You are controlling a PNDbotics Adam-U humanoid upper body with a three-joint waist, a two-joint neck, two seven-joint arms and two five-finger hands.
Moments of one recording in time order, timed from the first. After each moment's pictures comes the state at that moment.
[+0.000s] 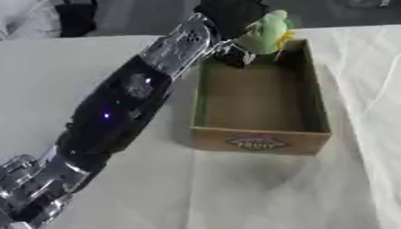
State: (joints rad) left arm -1.26 0.15 -0.37 -1.14 -1.65 -0.01 -0.33; right arm -0.51 -0.46 -0.14 -1.99 0.26 -0.11 -0.71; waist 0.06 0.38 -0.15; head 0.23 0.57
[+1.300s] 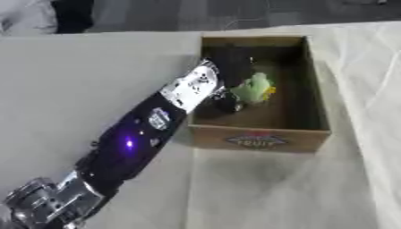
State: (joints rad) left arm -1.19 0.08 -0.34 -1.02 -1.78 -0.15 -0.44; right arm -0.51 -0.45 -0.14 -1.99 0.26 -0.11 -0.72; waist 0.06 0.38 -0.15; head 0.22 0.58
